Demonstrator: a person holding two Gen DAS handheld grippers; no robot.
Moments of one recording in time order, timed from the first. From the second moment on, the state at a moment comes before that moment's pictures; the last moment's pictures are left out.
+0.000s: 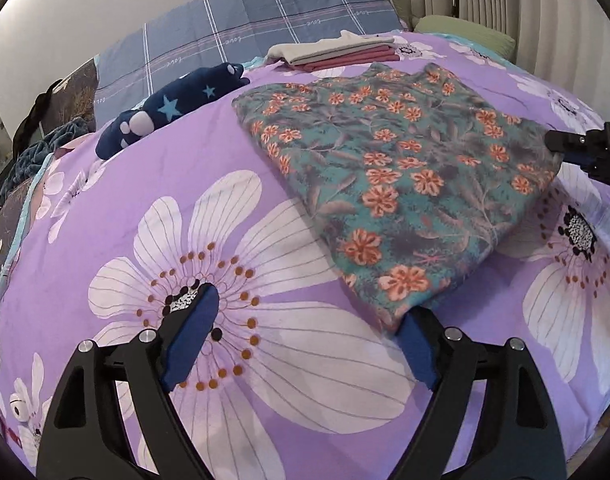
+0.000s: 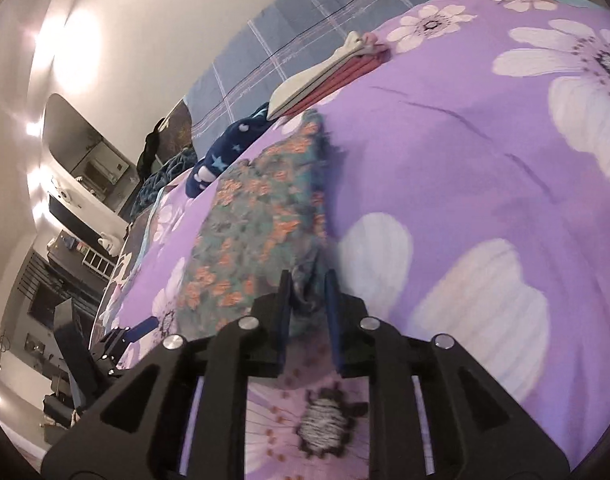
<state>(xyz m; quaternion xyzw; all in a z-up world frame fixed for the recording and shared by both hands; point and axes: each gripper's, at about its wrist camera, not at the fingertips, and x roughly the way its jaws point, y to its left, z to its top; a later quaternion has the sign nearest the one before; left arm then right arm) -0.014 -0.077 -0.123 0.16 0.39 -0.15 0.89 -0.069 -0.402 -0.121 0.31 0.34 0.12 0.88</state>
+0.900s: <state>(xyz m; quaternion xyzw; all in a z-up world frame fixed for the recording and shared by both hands) -0.008 -0.070 -0.128 0.16 0.40 -0.14 0.89 -0.067 -0.397 -0.133 0.07 0.43 0.16 0.89</state>
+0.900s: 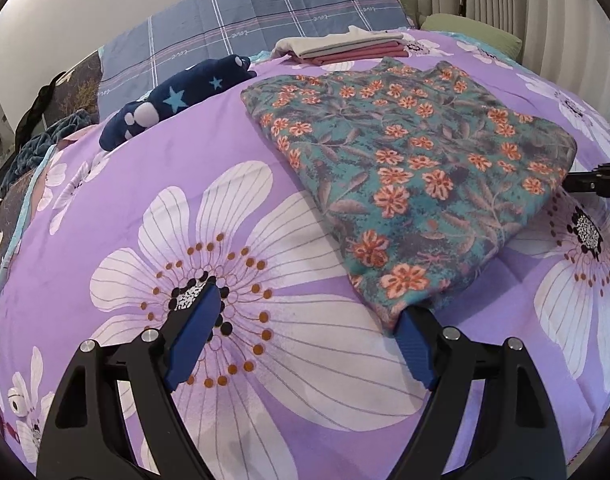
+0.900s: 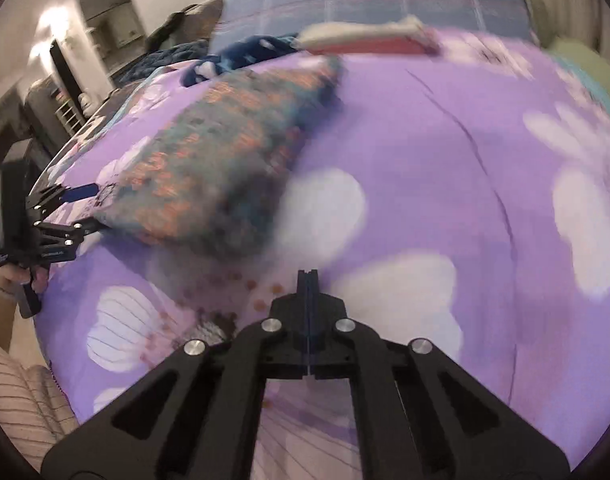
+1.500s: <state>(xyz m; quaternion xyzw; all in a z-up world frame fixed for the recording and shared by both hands) -0.005 -0.070 -0.133 0.15 0.41 -0.14 0.89 -0.055 -0.391 -0.125 0.06 0.40 0.24 0.88</state>
